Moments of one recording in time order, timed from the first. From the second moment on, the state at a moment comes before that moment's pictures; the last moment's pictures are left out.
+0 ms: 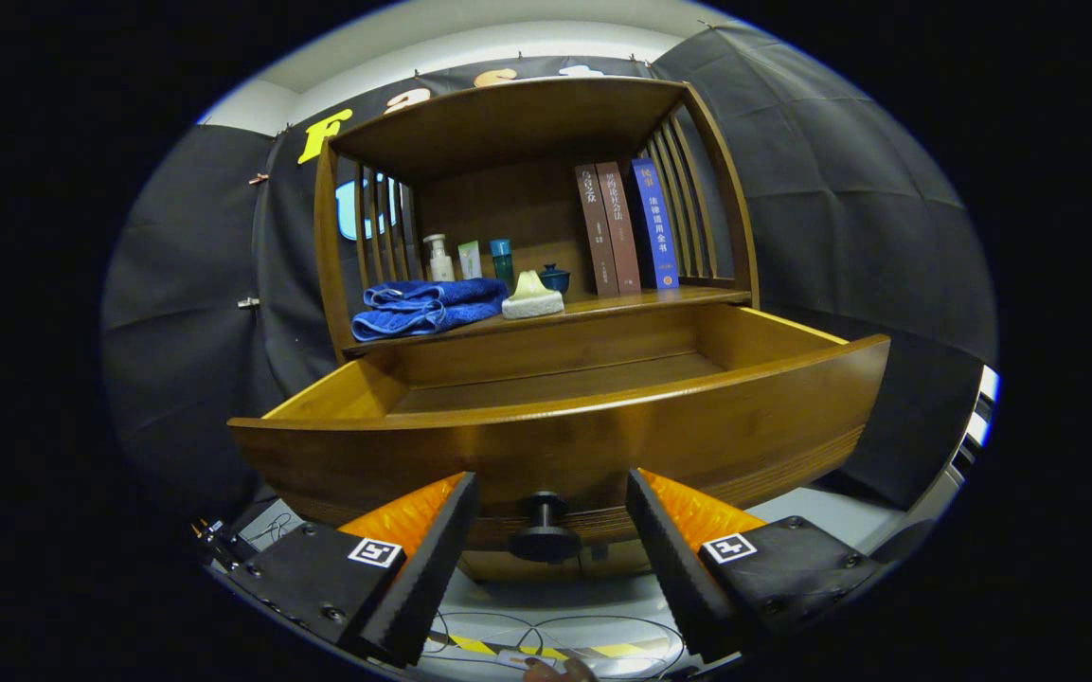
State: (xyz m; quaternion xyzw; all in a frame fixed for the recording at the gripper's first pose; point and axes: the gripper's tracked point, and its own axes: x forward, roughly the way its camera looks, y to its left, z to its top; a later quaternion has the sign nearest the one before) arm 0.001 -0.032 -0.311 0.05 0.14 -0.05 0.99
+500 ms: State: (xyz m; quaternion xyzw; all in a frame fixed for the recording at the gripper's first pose) arm 0.013 -0.033 -0.309 0.04 0.13 -0.05 0.99
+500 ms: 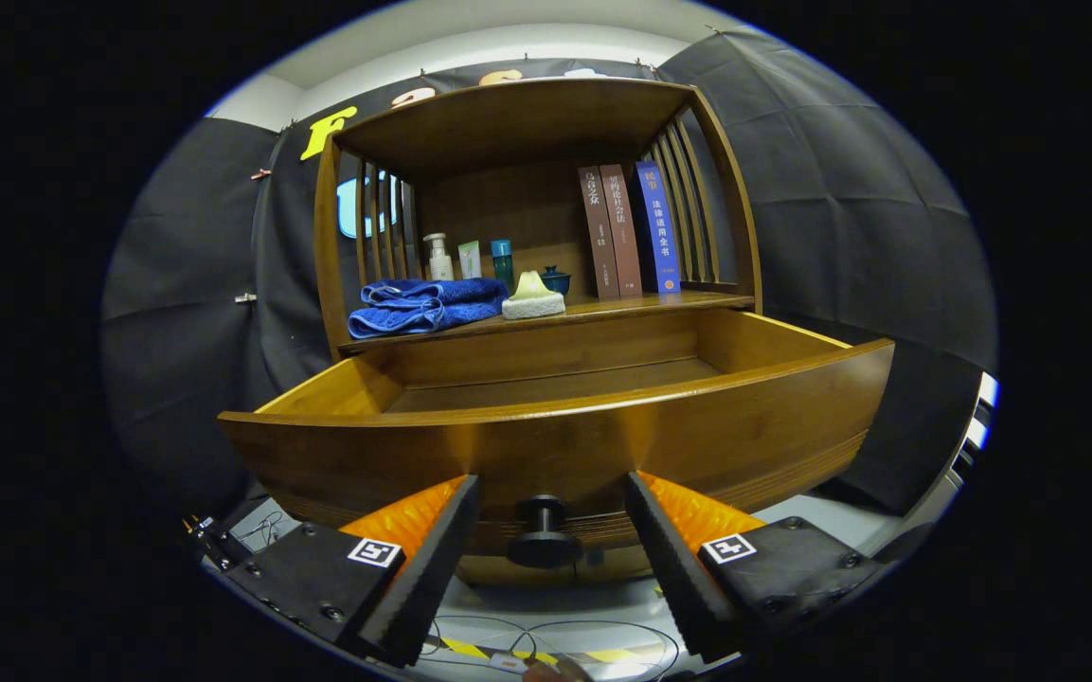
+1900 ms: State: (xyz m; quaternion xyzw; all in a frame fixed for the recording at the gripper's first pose) arm 0.193 -0.047 -0.309 0.04 0.13 -0.06 0.99
